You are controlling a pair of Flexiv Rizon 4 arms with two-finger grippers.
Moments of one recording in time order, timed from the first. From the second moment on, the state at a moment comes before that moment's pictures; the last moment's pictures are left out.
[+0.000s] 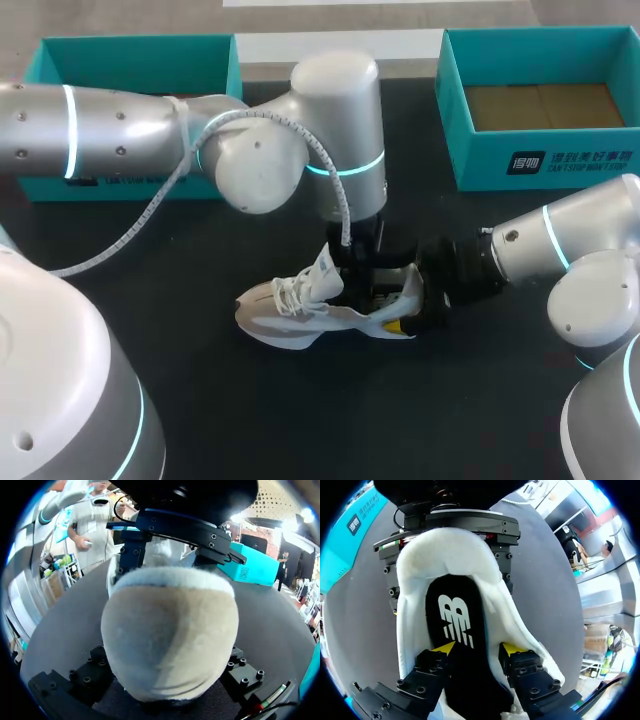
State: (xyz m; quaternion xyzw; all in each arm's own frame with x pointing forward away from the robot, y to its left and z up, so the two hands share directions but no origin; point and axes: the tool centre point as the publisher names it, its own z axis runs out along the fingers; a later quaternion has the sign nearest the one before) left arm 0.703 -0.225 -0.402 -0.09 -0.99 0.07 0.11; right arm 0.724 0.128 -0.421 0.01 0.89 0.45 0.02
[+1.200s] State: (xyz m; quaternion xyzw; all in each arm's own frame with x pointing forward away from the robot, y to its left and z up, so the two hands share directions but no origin) left arm 0.706 -0.208 -0.362 -0.06 -0.99 0.05 0.08; right arm 0.724 0.129 -0.420 0.01 0.89 0.45 0.02
